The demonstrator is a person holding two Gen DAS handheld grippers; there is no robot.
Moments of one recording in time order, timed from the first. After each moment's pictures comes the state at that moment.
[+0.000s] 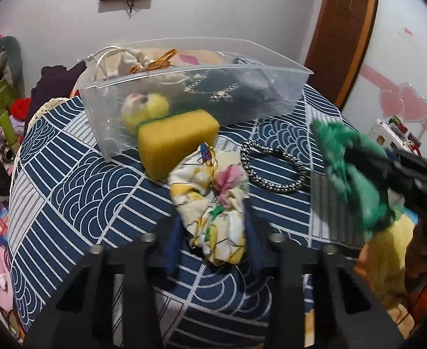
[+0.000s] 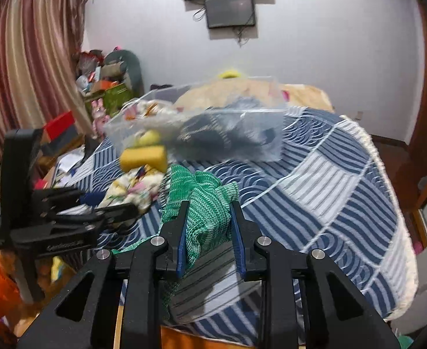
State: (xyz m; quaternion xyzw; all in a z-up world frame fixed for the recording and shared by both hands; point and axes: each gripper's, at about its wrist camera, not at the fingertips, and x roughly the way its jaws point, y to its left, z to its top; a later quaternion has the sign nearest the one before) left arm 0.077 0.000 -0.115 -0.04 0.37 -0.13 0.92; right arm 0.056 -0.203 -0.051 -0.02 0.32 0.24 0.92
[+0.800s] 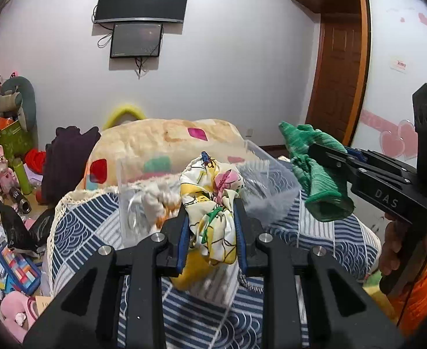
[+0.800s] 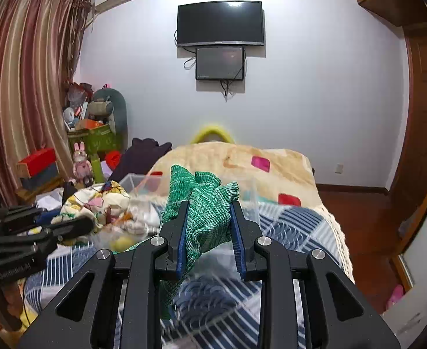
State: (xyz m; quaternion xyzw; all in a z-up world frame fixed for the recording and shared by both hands) left arm 0.097 0.011 -0.012 -0.04 0.24 -0.10 0.96; right arm 0.109 -0.179 0.032 -0.04 0.20 0.21 0.96
